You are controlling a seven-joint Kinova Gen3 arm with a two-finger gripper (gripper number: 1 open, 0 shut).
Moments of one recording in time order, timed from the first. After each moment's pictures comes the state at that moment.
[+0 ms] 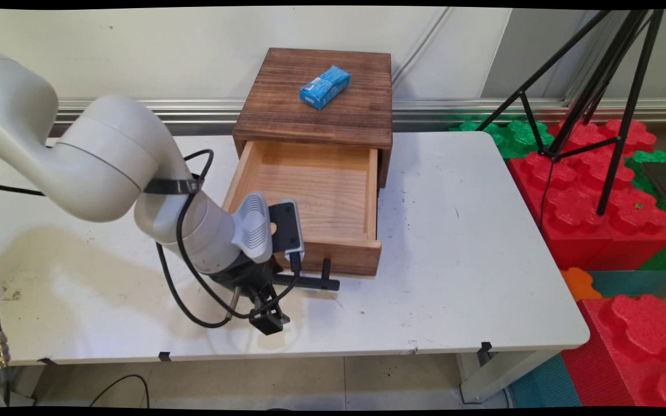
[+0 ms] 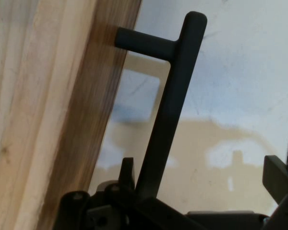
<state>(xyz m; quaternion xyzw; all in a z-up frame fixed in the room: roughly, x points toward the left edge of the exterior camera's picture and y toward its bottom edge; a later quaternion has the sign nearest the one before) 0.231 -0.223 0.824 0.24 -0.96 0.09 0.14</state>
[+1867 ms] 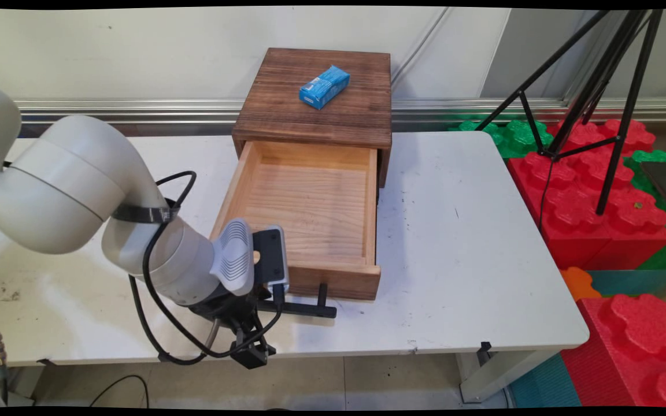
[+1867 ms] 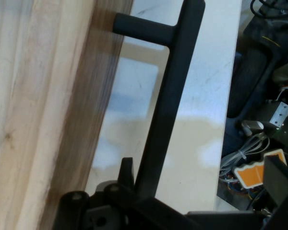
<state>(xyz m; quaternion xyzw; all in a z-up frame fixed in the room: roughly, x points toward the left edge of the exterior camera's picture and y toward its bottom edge) 0.230 -0.179 0.828 0.24 -0.96 0.07 0.13</state>
